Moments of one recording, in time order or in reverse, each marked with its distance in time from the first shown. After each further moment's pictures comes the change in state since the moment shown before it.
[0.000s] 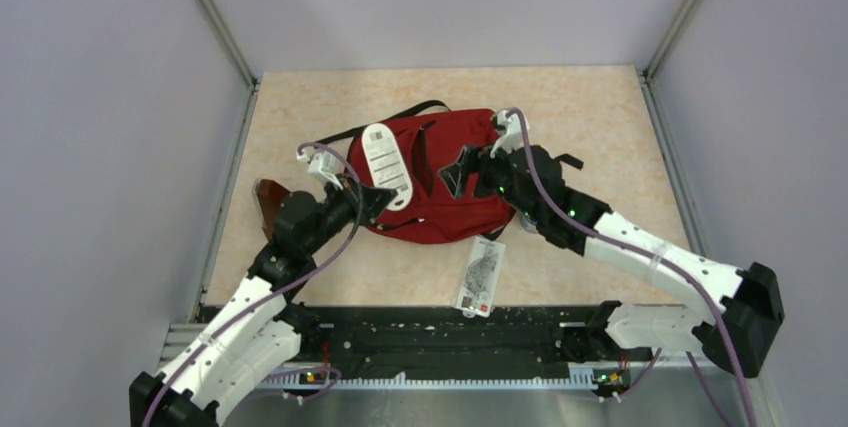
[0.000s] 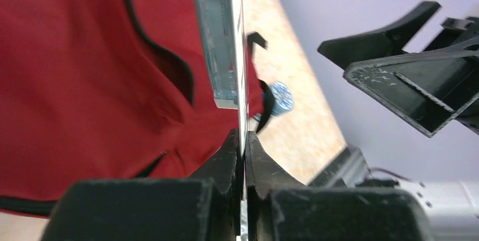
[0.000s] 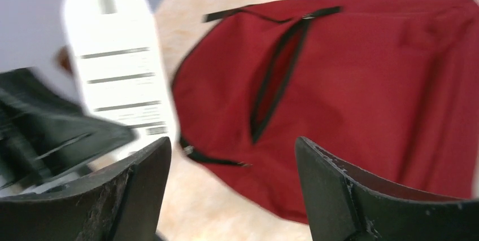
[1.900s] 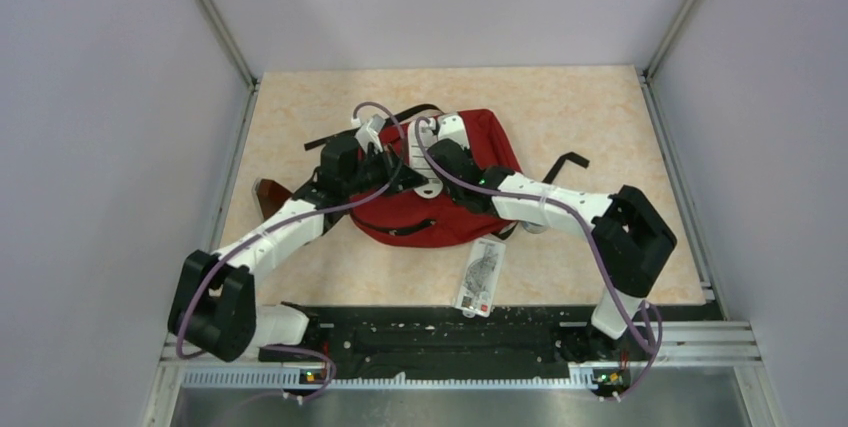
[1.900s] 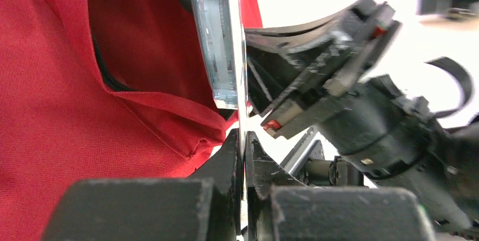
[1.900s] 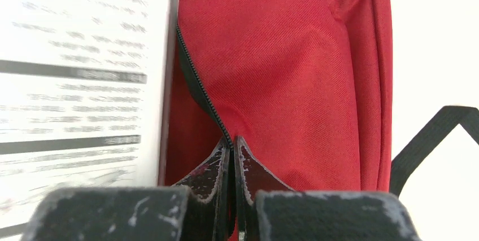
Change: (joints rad) left arm 0.063 0.618 0.330 -0.012 0.240 -0.016; right arm 0.007 0.637 0.360 -0.230 0.496 -0.200
